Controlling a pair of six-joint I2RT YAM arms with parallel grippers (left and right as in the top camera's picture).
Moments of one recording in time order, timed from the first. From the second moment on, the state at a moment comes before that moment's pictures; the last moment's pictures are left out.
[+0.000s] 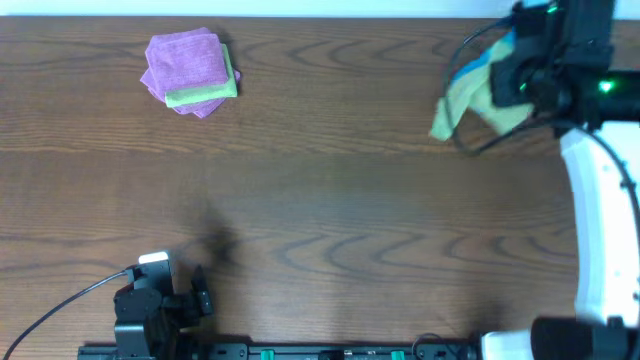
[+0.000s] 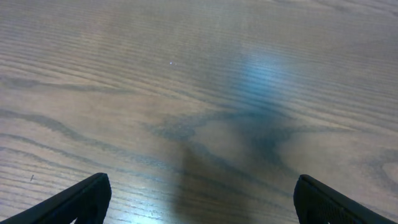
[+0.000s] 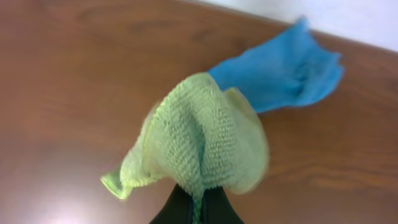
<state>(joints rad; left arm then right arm) -0.01 0.01 0.39 -1.11 -0.11 -0.12 0.03 1.58 1.76 -1.08 0.02 -0.17</state>
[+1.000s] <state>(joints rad) -0.01 0.01 0.39 -1.11 -0.15 -0.12 0.72 1.32 1.51 -1.24 0.05 0.19</state>
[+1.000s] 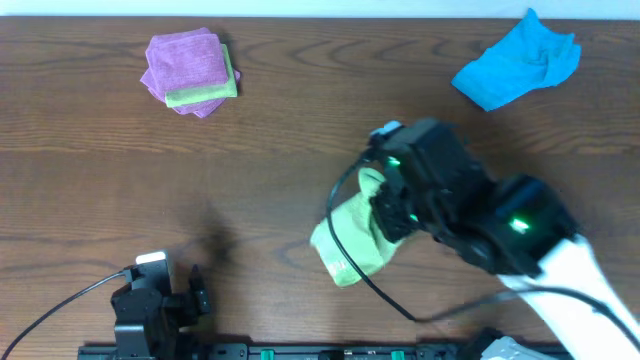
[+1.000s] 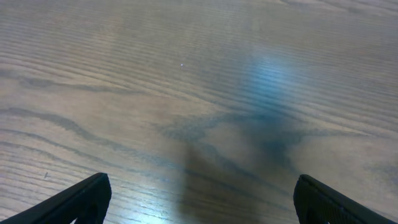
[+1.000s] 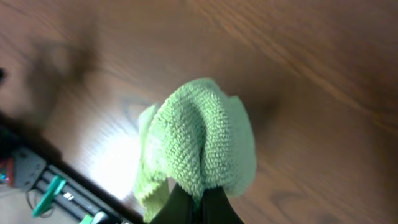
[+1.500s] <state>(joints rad) -0.01 0.01 0.39 -1.07 -0.08 -0.12 0.41 1.86 1.41 -0.22 0.13 -0.01</state>
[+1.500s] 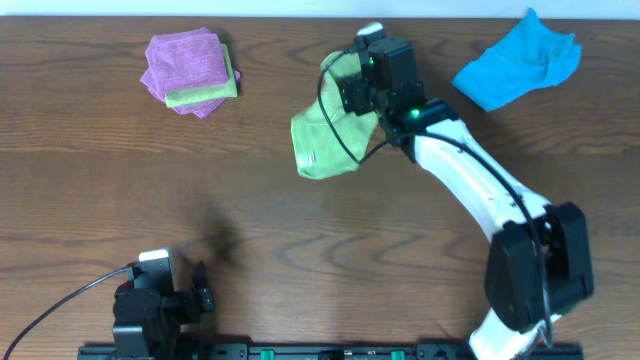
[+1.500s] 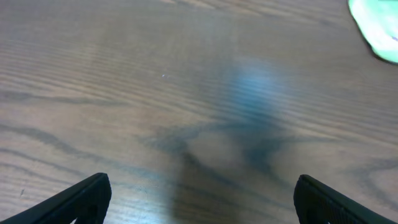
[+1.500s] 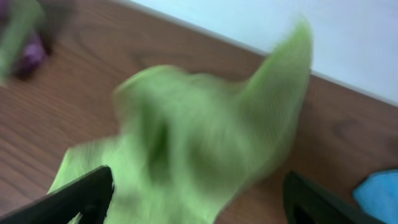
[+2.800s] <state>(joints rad) -0.01 1.12 0.98 -0.98 0.36 -0.23 0.57 2.04 1.47 -0.63 -0.27 -0.20</state>
